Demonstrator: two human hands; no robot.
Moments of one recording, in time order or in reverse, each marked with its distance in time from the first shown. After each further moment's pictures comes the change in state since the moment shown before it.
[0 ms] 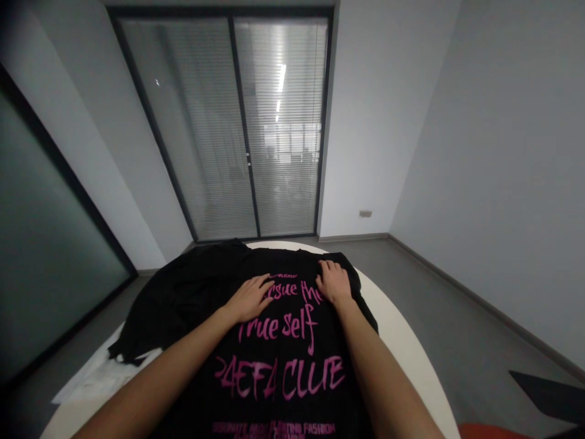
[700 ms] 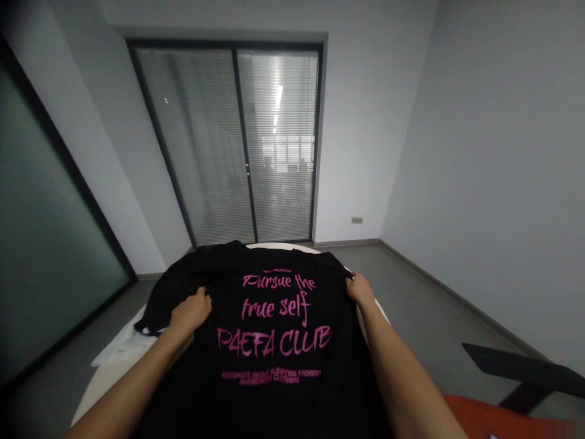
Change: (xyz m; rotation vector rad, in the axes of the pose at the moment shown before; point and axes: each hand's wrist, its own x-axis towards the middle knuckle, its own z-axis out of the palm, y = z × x) left_hand -0.131 -0.035 -0.040 0.009 0.044 -0.778; right_hand -0.058 0.091 -0.036 0.207 -0.239 0.514
